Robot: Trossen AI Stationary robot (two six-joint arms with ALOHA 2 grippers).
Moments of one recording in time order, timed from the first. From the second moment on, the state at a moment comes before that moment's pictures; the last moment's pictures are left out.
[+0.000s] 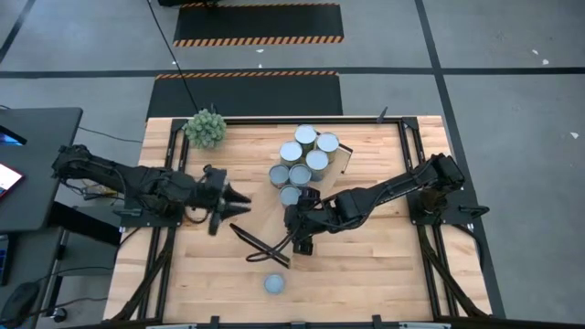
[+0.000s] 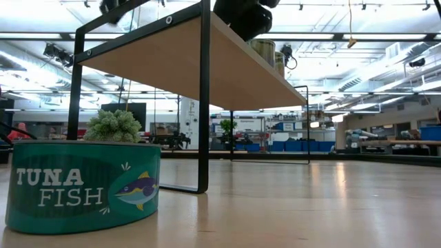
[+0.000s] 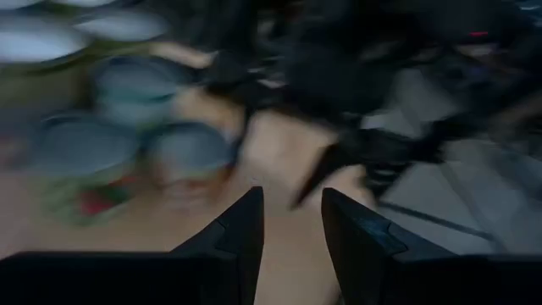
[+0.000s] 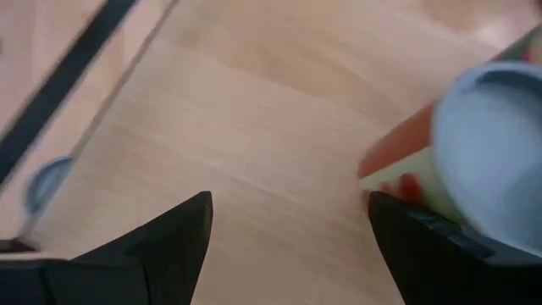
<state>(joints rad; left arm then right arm) -0.29 0.87 0.75 -0.16 -0.23 -0.43 0.32 1.86 1.63 -0.74 0.35 0.37</state>
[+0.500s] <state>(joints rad) -0.72 1.11 0.83 -0.14 -0.13 -0.68 0.49 1.85 1.82 -0.98 0.35 0.59</state>
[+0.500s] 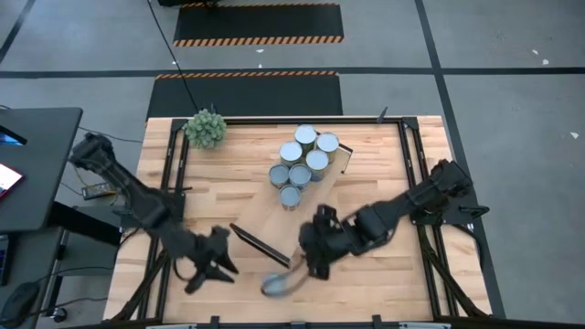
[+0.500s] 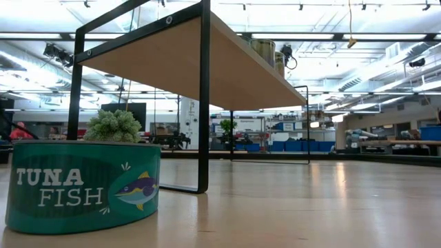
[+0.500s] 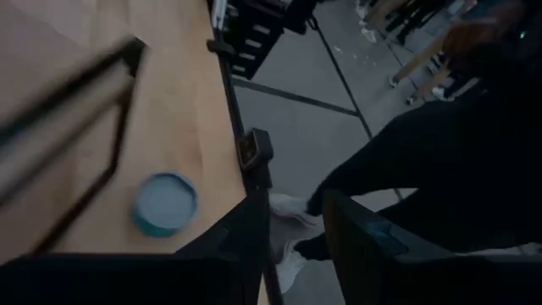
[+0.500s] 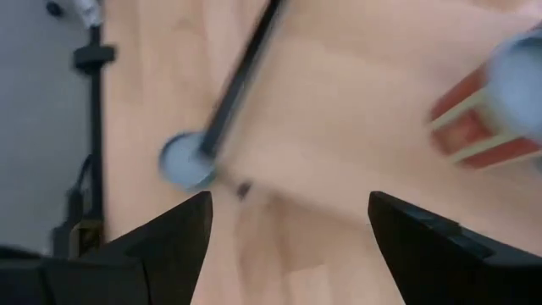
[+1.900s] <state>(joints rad) -0.71 2.01 1.30 -0.46 -0.38 -1.05 0.84 1.91 1.79 -0.85 0.53 0.87</state>
